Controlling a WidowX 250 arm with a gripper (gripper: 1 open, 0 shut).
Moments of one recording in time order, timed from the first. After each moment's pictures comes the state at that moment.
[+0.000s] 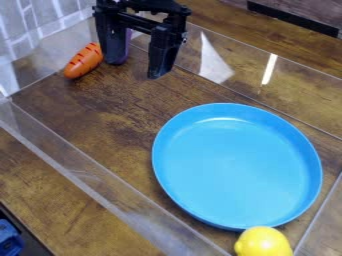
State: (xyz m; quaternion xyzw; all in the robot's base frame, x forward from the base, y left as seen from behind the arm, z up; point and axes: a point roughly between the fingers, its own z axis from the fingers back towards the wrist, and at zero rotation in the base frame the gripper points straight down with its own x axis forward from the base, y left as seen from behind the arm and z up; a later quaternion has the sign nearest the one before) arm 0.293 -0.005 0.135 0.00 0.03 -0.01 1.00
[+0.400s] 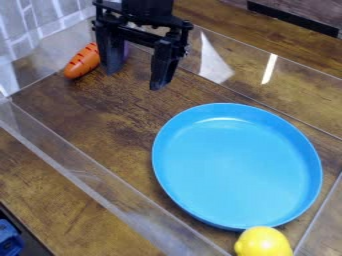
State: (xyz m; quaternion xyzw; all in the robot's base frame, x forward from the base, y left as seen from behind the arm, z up) arm 0.293 -0.004 0.118 0.00 0.06 0.04 1.00
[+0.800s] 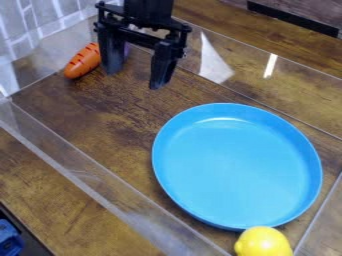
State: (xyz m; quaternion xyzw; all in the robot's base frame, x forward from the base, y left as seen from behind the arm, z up) arm 0.303 0.007 0.111 0.01 0.08 0.05 1.00
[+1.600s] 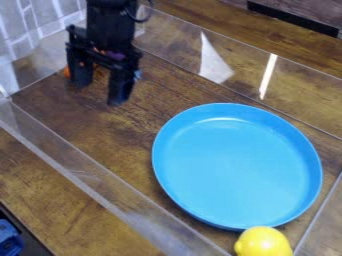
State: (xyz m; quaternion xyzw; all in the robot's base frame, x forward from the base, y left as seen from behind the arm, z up) arm 0.291 0.060 0.080 0.01 0.07 0.00 1.00
